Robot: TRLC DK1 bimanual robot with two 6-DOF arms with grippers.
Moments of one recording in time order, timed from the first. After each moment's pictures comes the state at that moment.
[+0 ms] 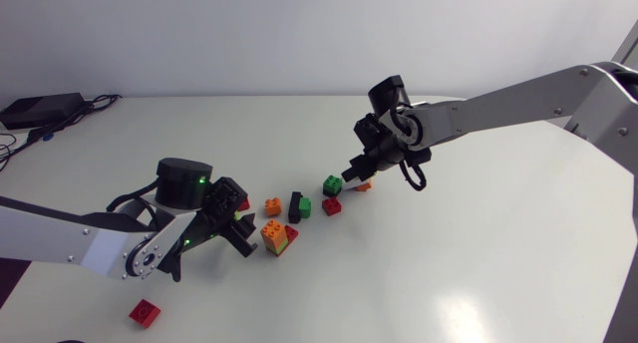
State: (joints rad) left arm -0.44 1.61 0.54 0.41 -0.12 0.44; right arm 0.37 2.00 1.35 -0.22 0.02 -0.22
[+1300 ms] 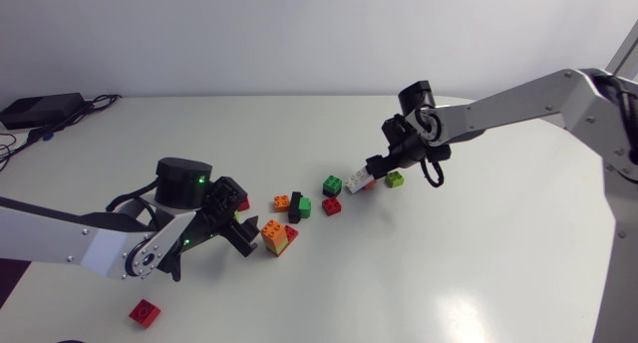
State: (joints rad) left arm -0.44 1.60 0.54 0.41 -0.12 0.44; right arm 0.22 2.08 1.40 -0.18 -0.06 -0.22
